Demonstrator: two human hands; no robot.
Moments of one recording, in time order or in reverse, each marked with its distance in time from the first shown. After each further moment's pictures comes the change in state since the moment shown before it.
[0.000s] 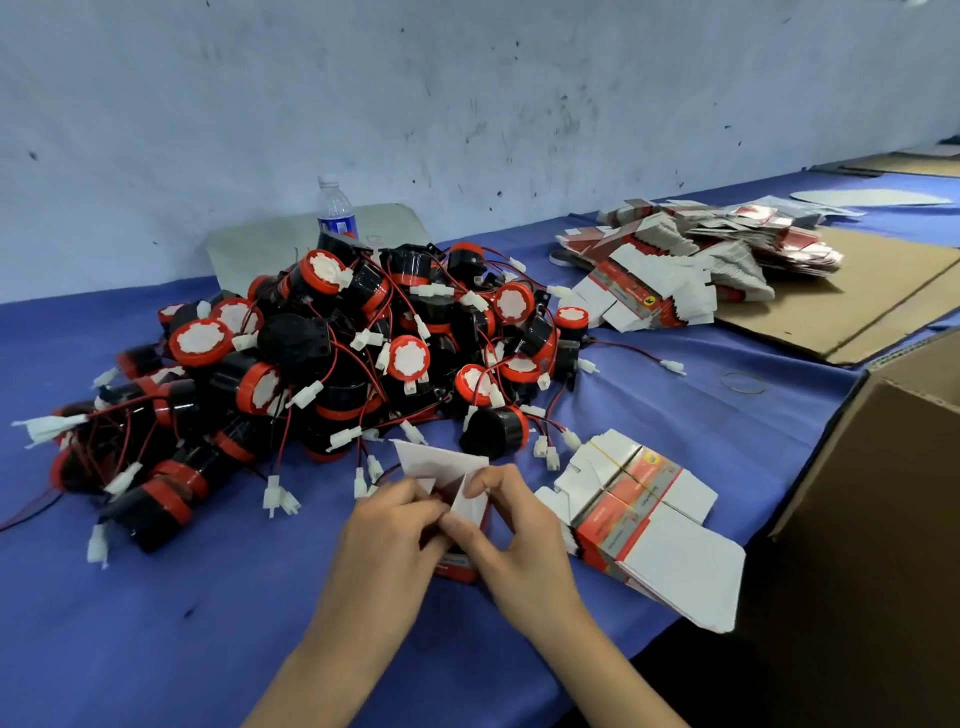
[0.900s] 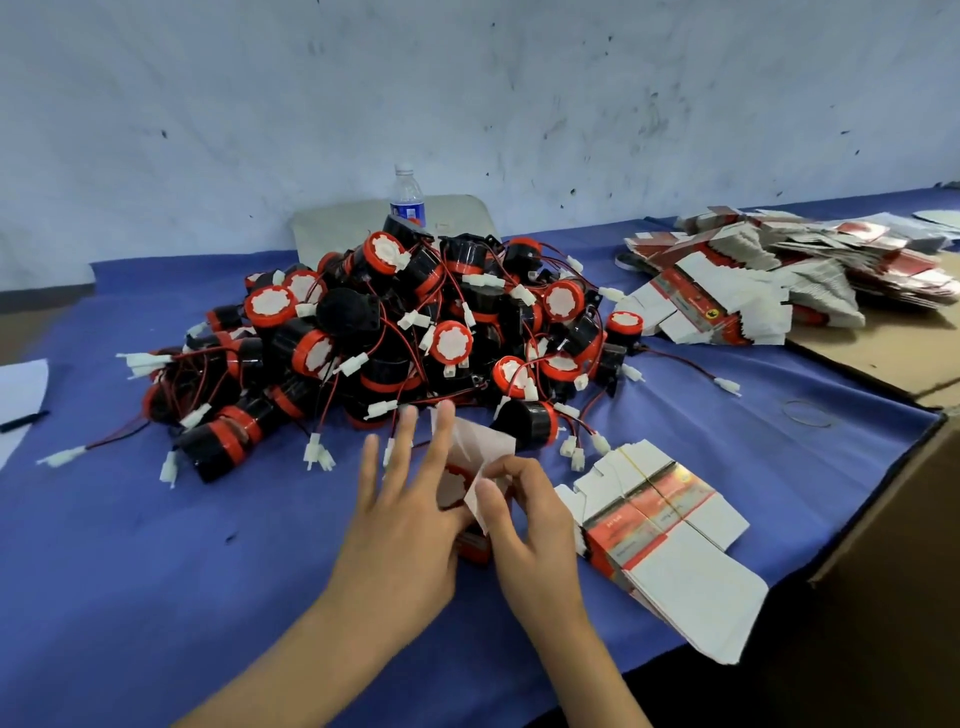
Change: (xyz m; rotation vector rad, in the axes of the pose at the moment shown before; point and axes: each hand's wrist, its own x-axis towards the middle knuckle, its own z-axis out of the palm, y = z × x) left_hand -0.016 0.024 0.000 0.634 -0.165 0.011; right_hand -0.002 -0.001 -0.006 0.064 -0.006 0.009
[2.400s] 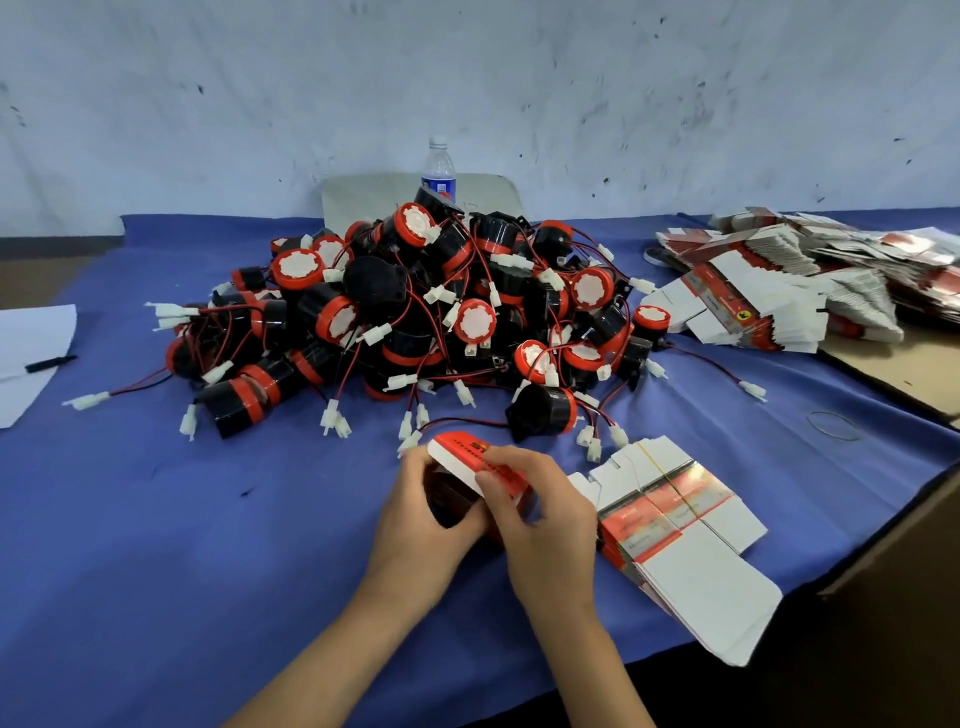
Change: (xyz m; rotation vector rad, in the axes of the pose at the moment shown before) left_hand -0.010 0.011 0.038 -1.275 0.292 -0.454; right_hand -0.003 0.001 -0.001 -0.218 0.083 -0.162
